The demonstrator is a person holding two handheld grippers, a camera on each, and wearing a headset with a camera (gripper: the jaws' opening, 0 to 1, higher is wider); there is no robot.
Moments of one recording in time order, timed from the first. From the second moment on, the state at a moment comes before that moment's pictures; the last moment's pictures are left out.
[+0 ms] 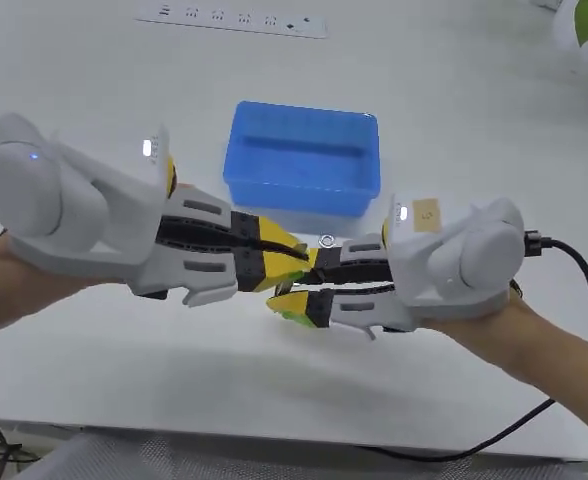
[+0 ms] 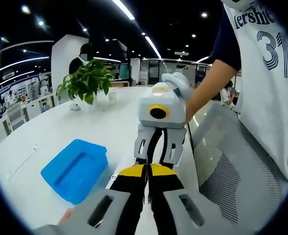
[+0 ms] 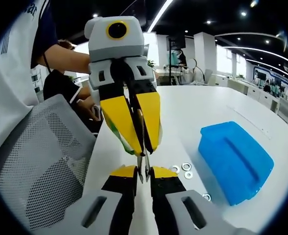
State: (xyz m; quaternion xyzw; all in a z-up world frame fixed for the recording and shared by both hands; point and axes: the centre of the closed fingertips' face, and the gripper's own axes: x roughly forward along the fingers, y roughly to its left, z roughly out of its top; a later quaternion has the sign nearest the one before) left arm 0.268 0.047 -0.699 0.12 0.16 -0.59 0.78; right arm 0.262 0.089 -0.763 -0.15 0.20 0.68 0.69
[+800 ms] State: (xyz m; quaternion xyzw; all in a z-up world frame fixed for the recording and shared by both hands) left arm 0.276 0.056 -0.700 0.16 0.17 -0.59 0.78; right arm 0.276 0.087 -0.759 -0.22 0.15 0.68 0.69
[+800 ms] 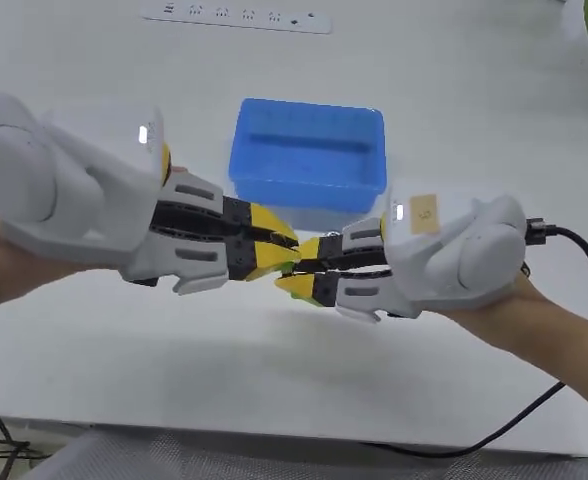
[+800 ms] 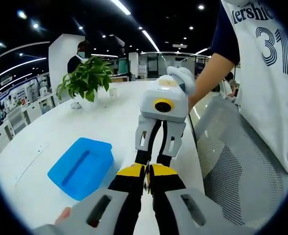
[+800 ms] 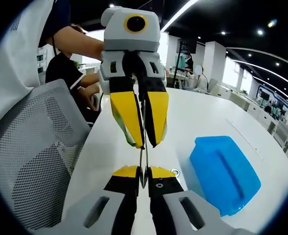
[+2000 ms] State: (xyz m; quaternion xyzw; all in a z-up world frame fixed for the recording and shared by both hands) left arm 0.282 0.053 -0.708 0.20 0.18 -0.61 0.74; right arm 0.288 0.080 -0.768 -0.24 0.14 0.67 0.69
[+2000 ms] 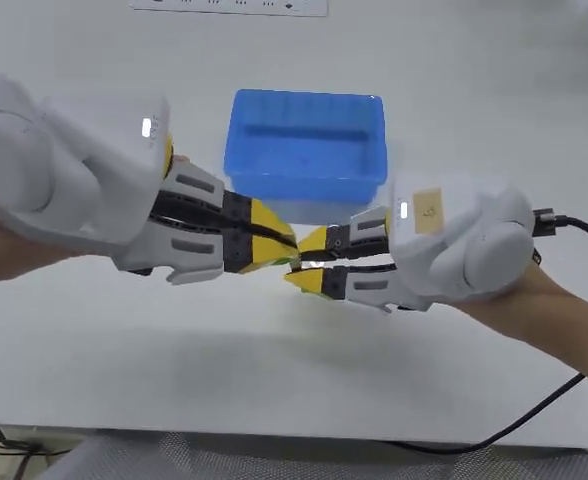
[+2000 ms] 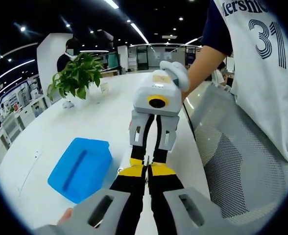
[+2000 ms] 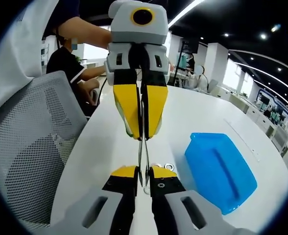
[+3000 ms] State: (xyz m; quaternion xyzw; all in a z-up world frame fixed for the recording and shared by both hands) left arm 0.290 0.049 -0.716 0.19 0.20 -0.61 0.75; right arm 0.293 0.076 -0.777 -0.22 0.17 0.66 0.70
